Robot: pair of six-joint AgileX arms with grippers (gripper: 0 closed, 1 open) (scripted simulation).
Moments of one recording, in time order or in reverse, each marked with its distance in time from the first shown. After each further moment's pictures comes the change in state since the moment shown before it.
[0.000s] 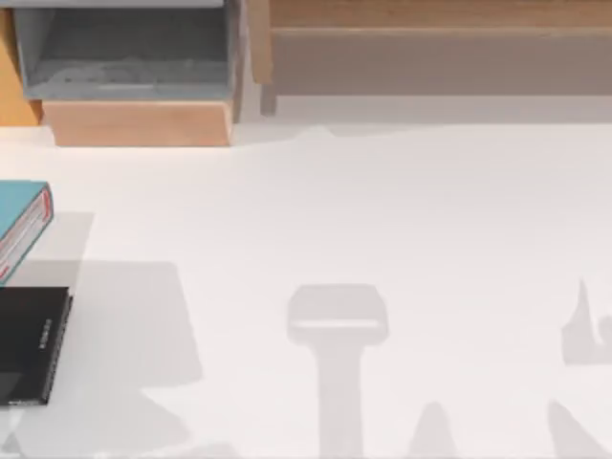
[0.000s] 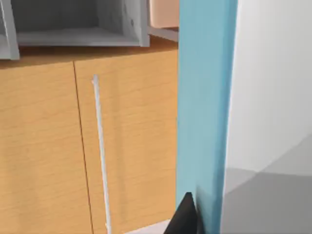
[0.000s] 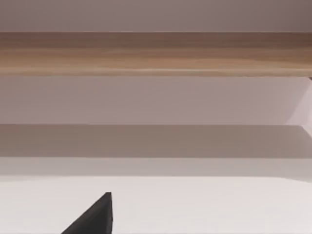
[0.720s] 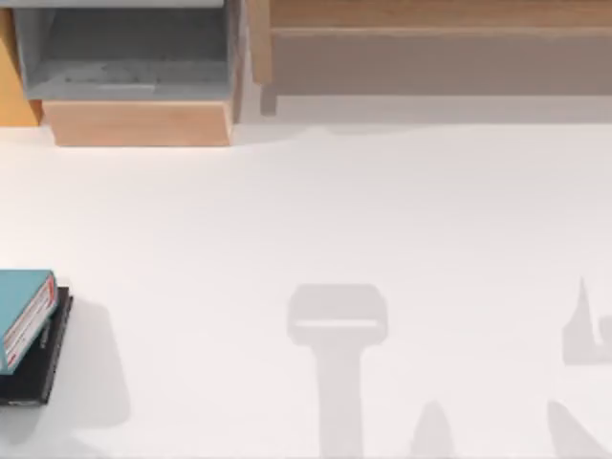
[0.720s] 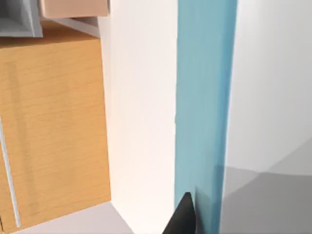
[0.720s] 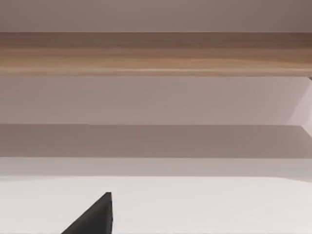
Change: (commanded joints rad) left arm 0.180 -0.128 -0.191 -0.093 0.107 0.138; right arm 0.000 0.000 0.000 0.000 0.000 0.000
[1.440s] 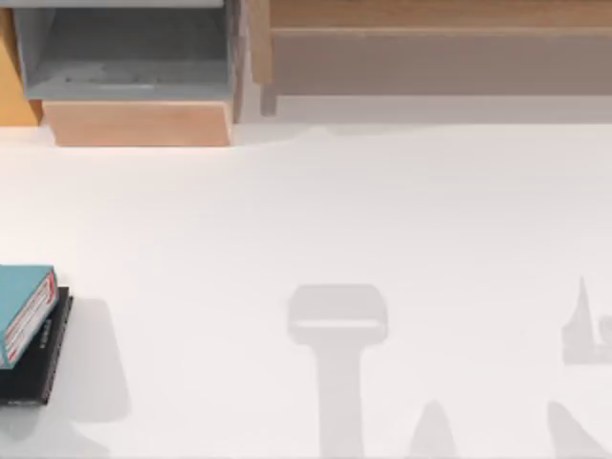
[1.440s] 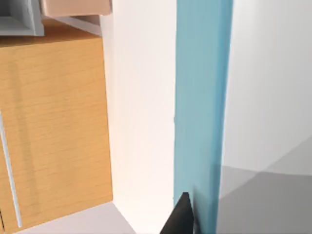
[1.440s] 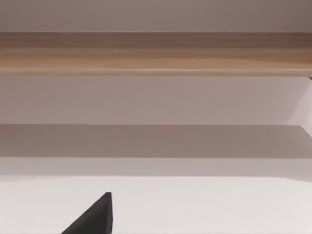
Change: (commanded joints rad) left arm -0.022 0.047 -0.007 0.061 -0.019 -0.017; right arm 0.000 0.000 0.000 0.000 0.000 0.000
